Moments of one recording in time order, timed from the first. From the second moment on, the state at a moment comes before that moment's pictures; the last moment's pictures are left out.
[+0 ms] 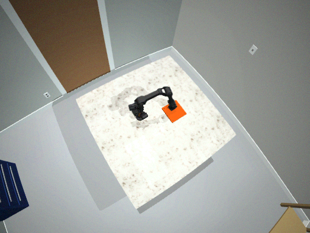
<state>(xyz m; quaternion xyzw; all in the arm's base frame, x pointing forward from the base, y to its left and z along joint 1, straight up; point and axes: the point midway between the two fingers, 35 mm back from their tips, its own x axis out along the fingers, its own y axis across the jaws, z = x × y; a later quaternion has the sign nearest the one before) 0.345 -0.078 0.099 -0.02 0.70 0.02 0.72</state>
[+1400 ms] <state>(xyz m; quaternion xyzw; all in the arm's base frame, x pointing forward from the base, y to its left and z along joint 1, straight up) 0.344 -0.077 0.099 -0.10 0.69 0.09 0.71</state>
